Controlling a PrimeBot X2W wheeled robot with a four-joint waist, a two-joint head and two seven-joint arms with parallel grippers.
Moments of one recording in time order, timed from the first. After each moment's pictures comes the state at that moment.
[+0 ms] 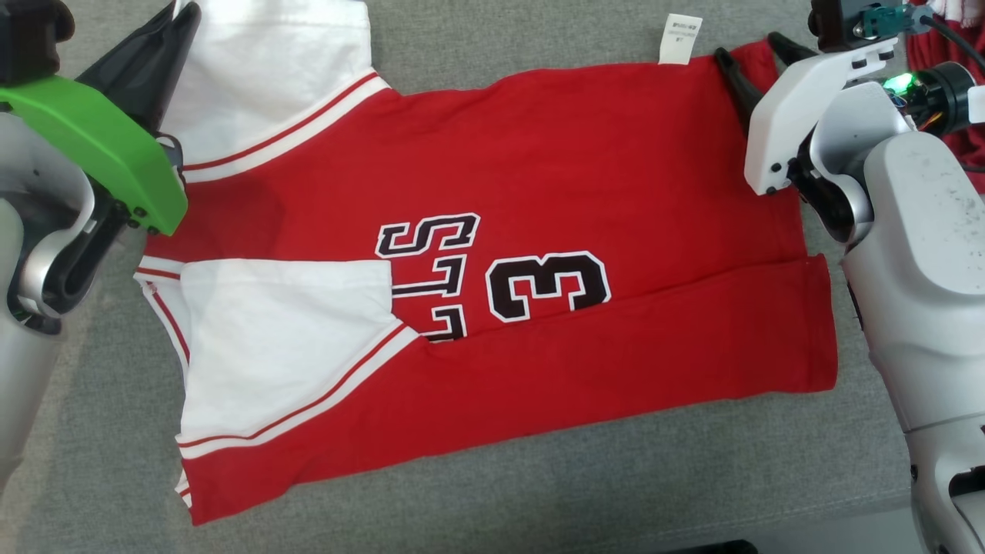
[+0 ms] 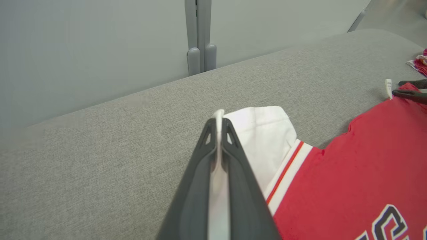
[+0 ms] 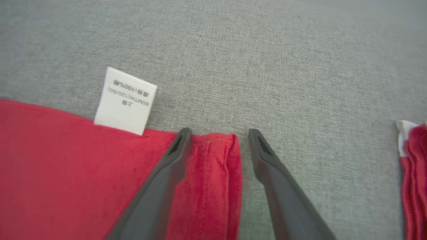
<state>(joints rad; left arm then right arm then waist) -0.85 0.61 -0.51 0.14 -0.76 -0.13 0.25 -0.91 -0.19 0.16 0.56 0.24 0.13 0.34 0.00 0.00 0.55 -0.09</state>
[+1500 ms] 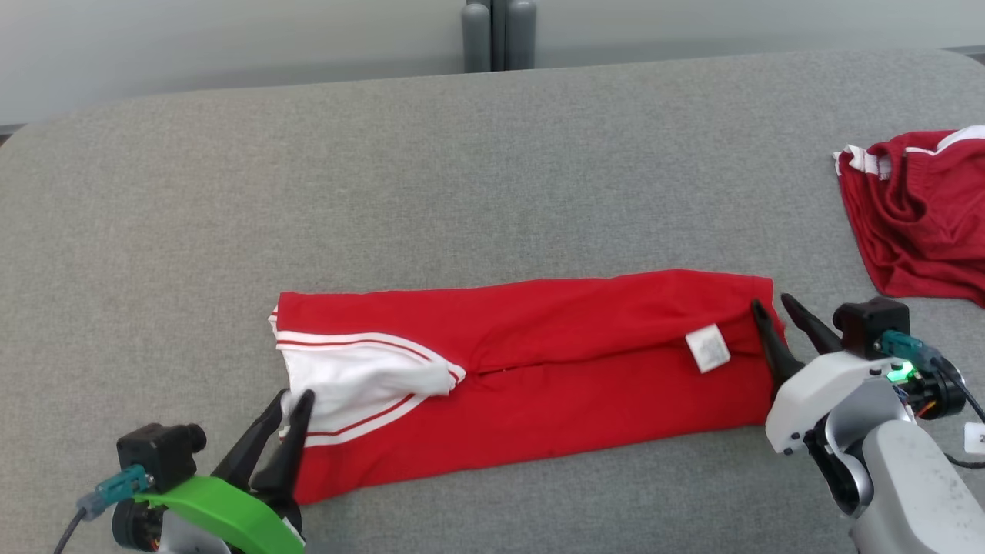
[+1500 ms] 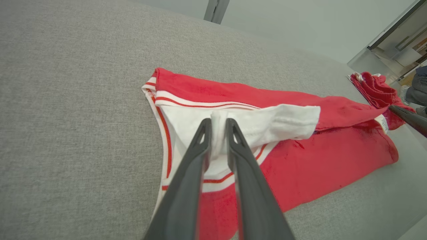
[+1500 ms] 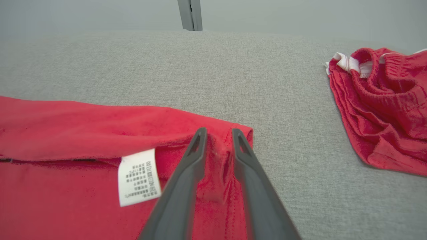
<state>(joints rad) -0.13 0.53 -0.57 0.13 -0.95 -0.06 -0.17 -0.30 -0.17 0.05 0.40 0.22 0.13 -0.01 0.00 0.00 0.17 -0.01</state>
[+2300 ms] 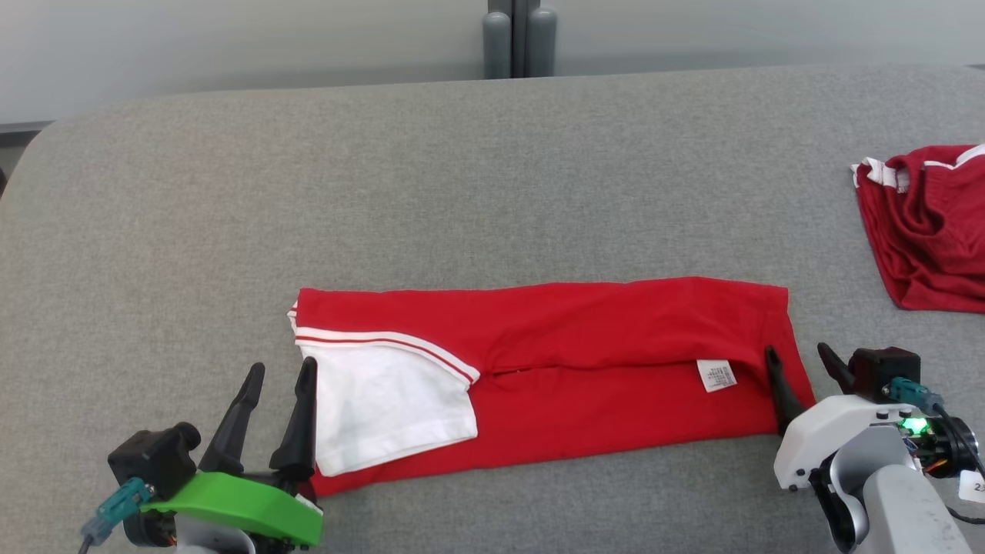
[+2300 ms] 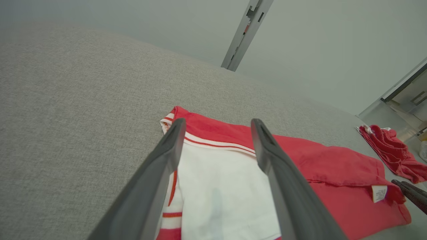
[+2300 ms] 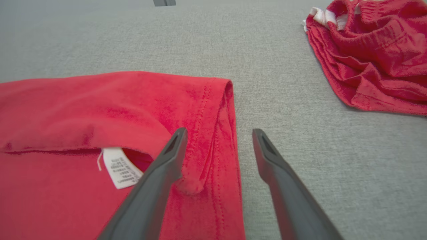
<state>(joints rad) -0.08 0.36 -0.43 0.12 -0.83 0.00 -0.26 -0.23 -0.05 -0.15 0.44 0.08 0.13 -0.04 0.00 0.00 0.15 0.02</state>
